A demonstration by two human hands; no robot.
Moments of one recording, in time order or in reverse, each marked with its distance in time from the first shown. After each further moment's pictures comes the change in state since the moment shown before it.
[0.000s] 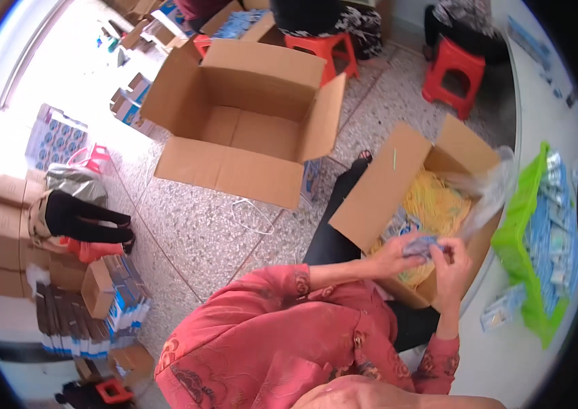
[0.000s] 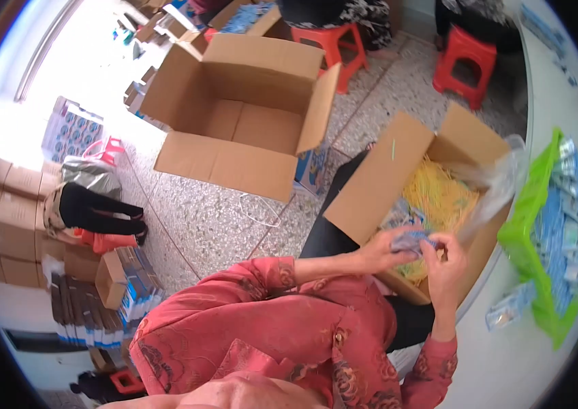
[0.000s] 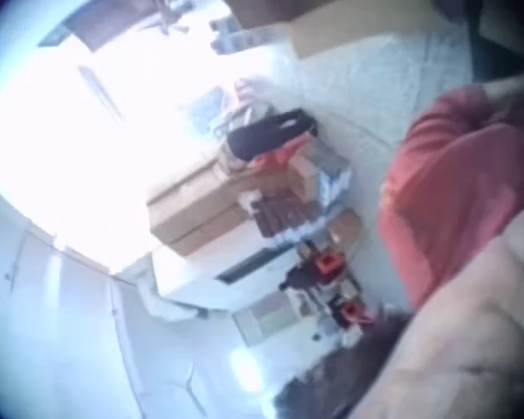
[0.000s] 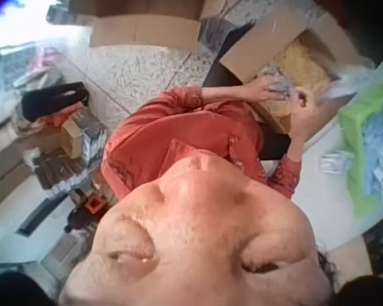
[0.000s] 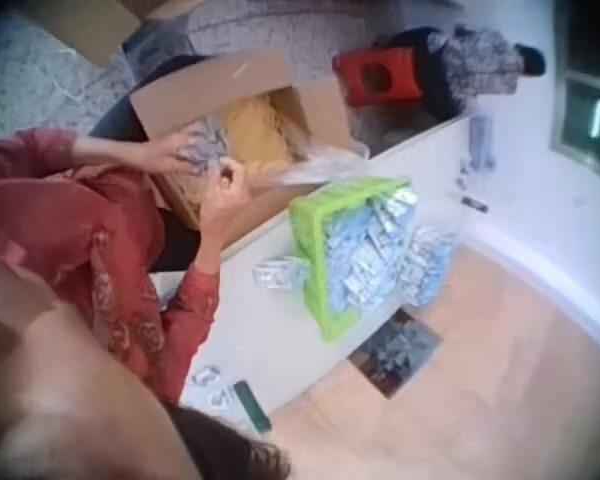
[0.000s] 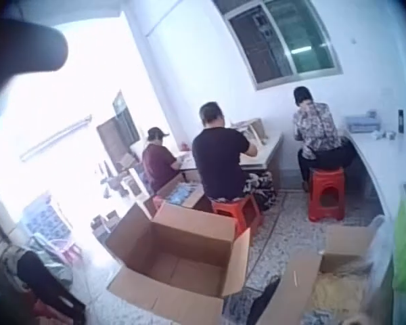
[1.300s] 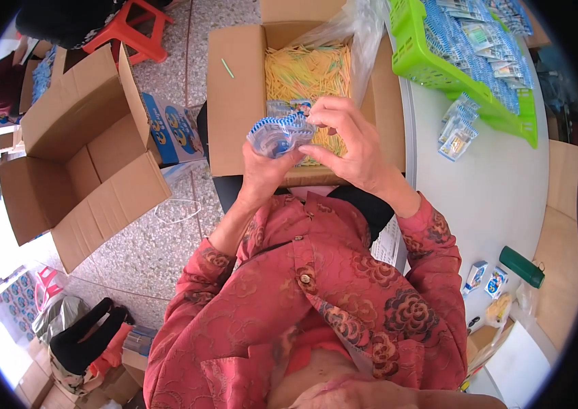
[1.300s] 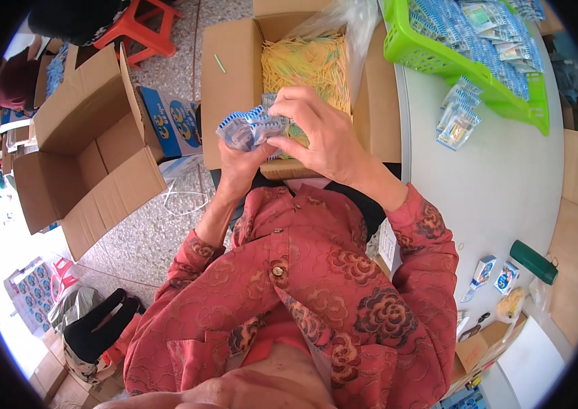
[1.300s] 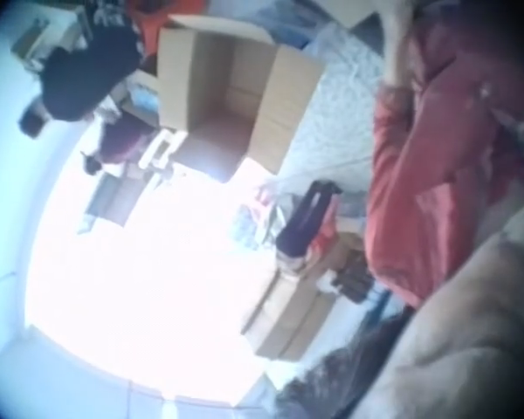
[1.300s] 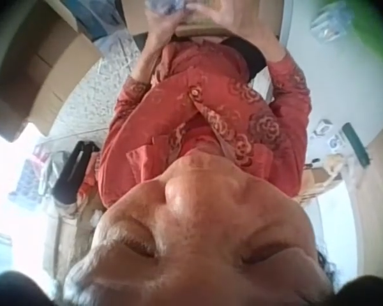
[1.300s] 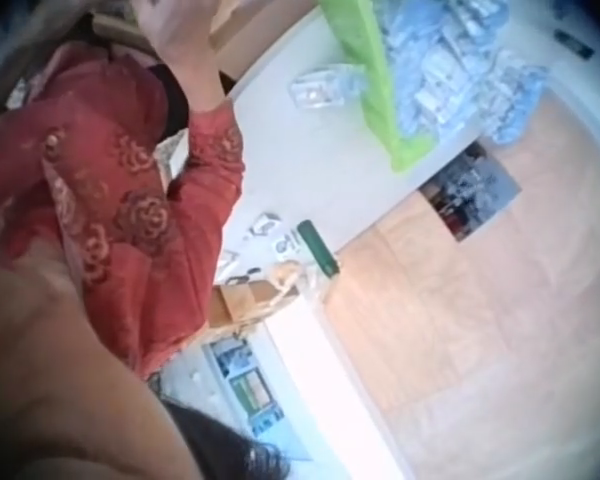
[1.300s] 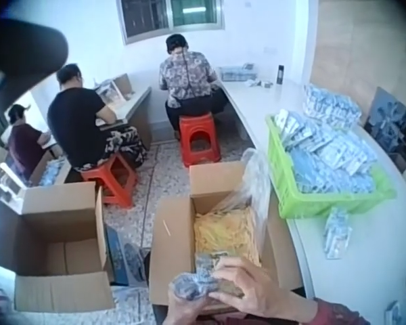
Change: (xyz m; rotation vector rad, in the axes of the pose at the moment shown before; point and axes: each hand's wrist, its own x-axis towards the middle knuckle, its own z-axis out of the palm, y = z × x) left_hand 0.013 0.007 -0.016 -0.149 0.064 -0.249; right_hand 0.005 0.001 0.004 -0.062 0.077 -0.413
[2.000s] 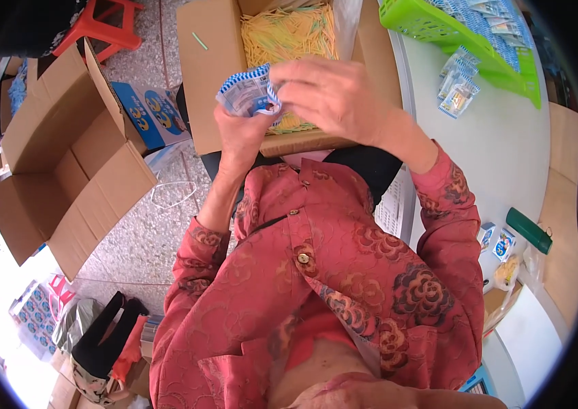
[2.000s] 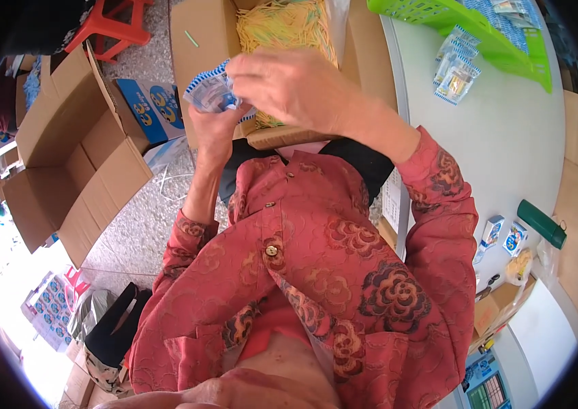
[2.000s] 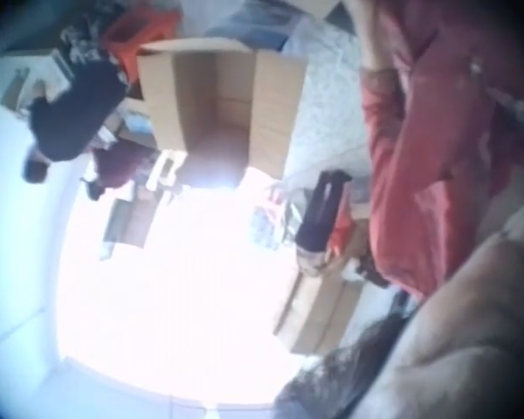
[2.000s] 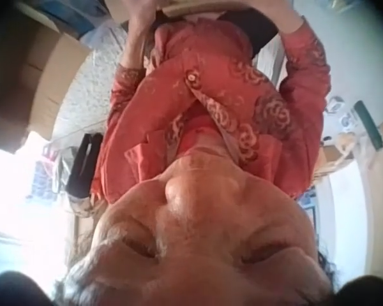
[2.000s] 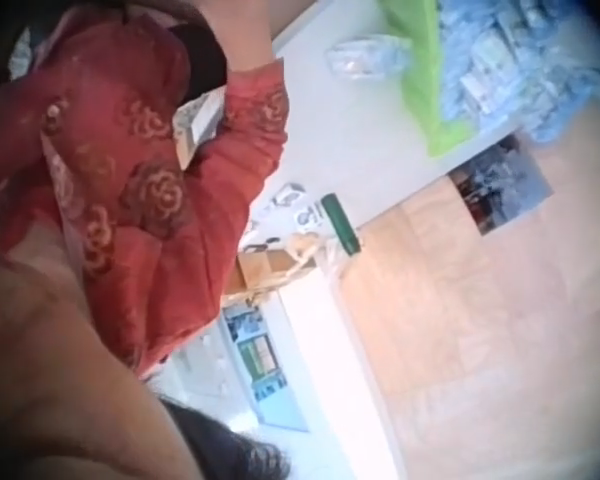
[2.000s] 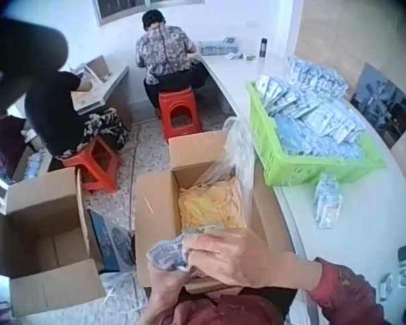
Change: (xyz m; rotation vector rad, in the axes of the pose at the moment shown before) left_hand 0.014 -0.008 -0.002 0.036 0.077 0.115; right_hand 0.013 0.011 -0.004 -0.363 -0.165 -0.369
